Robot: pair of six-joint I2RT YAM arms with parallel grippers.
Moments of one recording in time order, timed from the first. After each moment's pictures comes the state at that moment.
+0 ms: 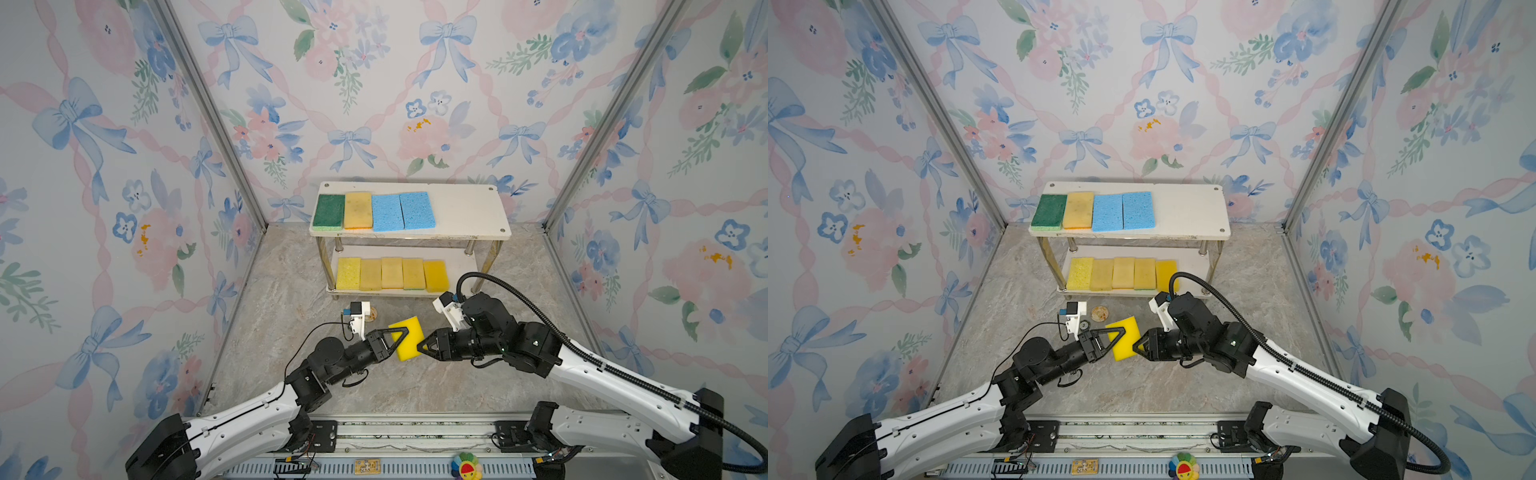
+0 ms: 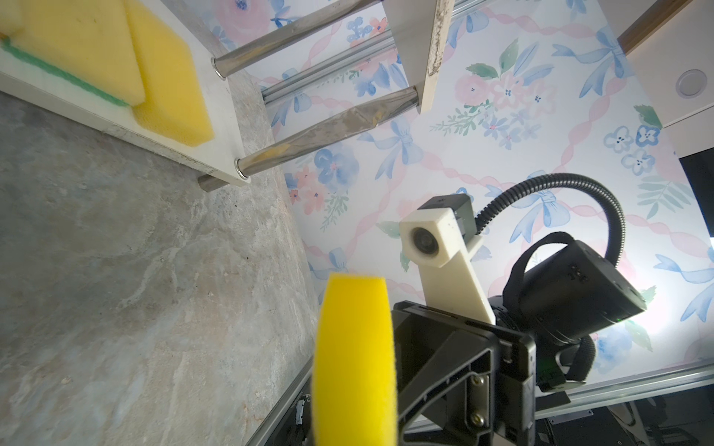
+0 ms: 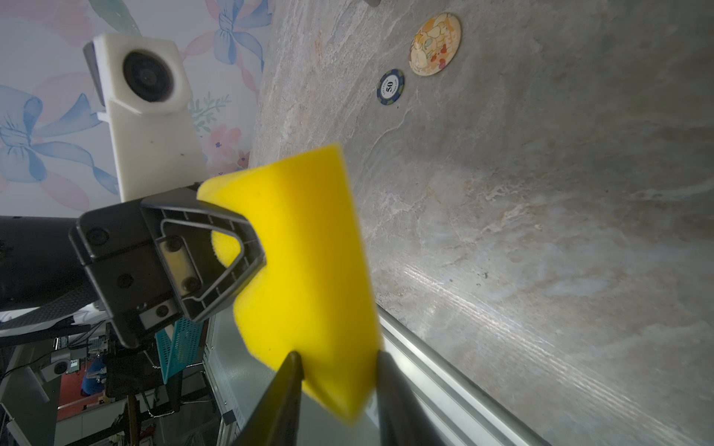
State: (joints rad) left arm -0.89 0.81 0.26 0.57 0.15 -1.20; right arm 0.95 1.07 0.93 -0.55 -0.32 0.87
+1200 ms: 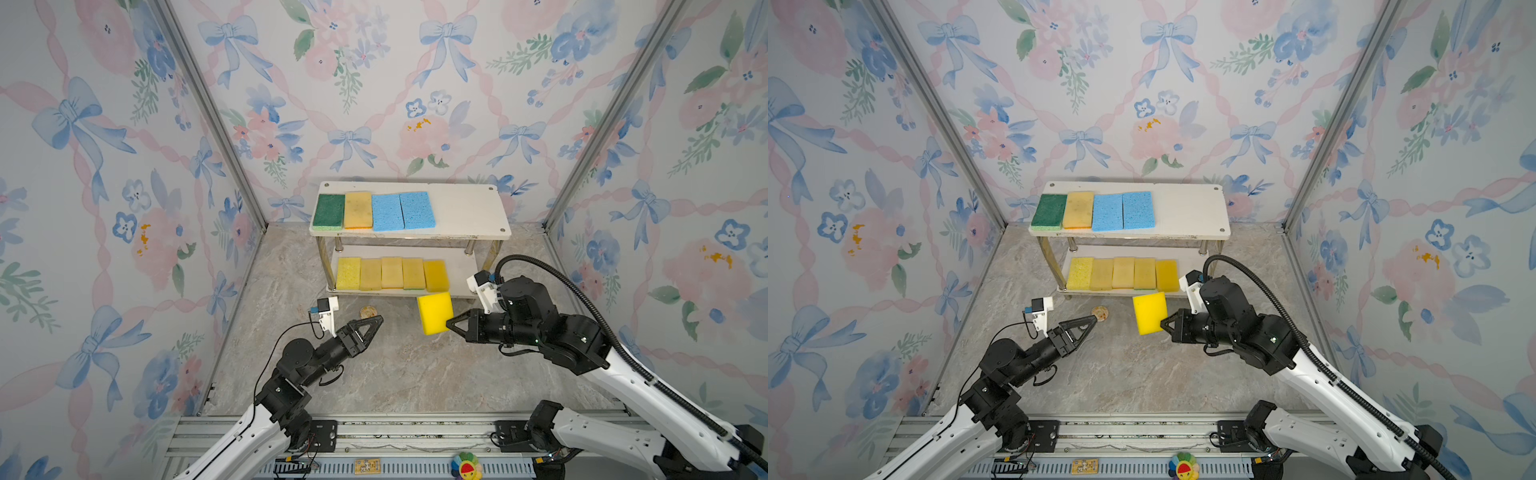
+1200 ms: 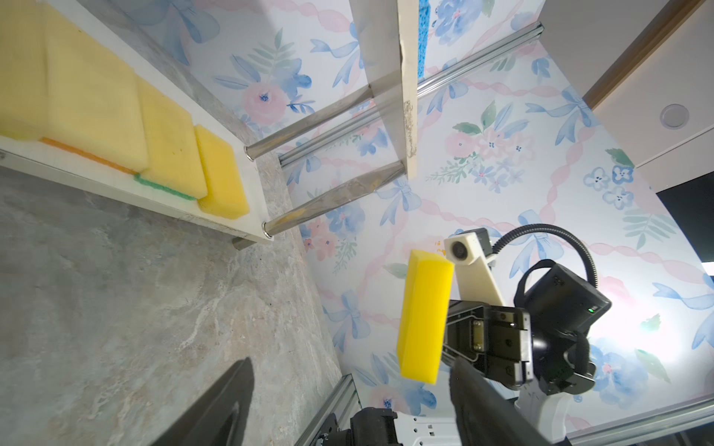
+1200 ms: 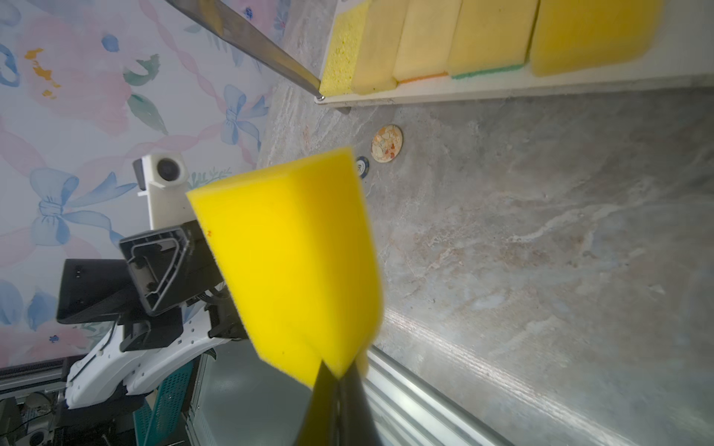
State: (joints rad) left arm -0.61 0.44 0.26 0.22 0.27 -1.14; right arm 0.78 0.96 1.16 -0.82 -0.23 0.78
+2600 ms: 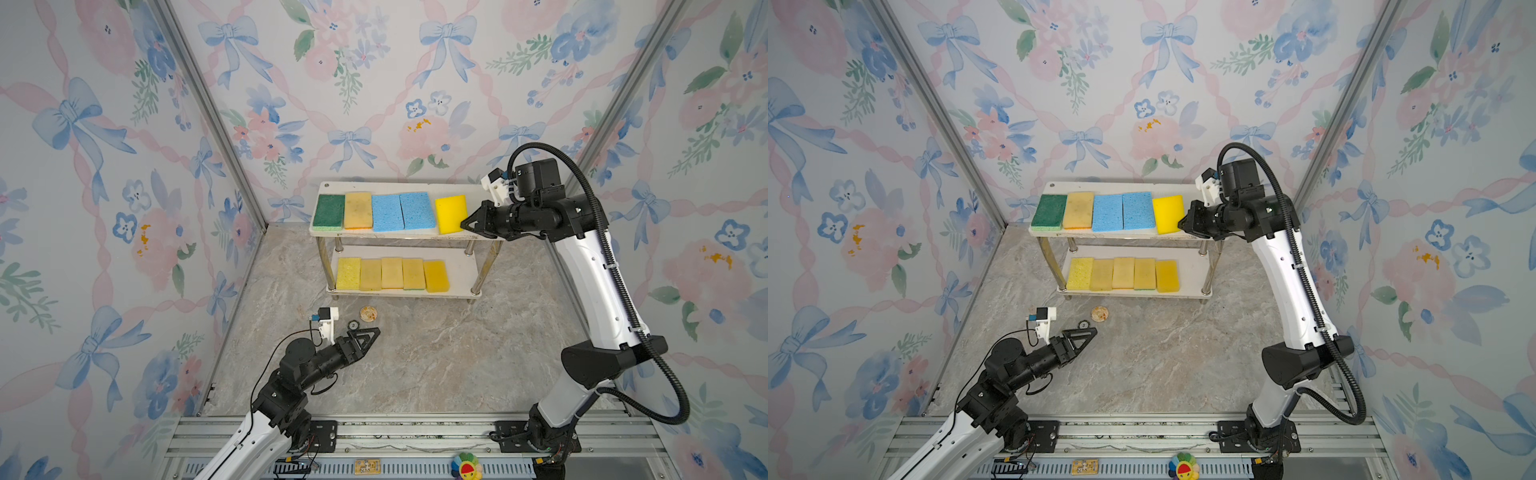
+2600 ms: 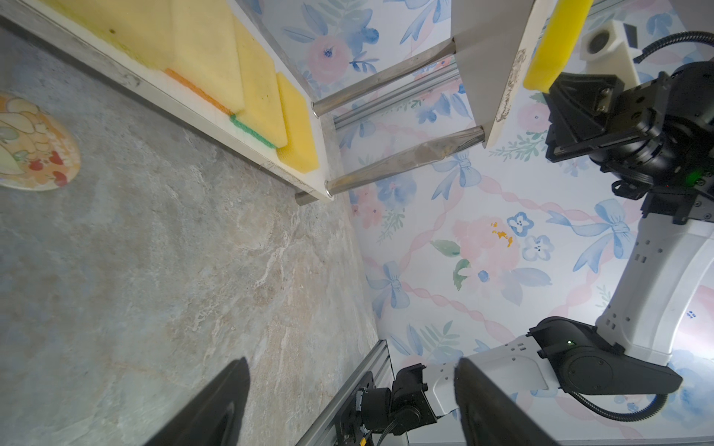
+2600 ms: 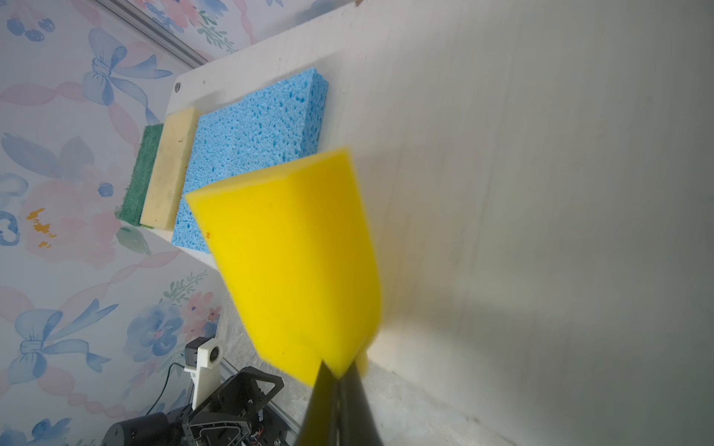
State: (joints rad) left arm -0.52 0.40 0.21 0.03 0.38 -1.12; right arm 0.33 1.74 2.27 -1.26 -0.42 0.43
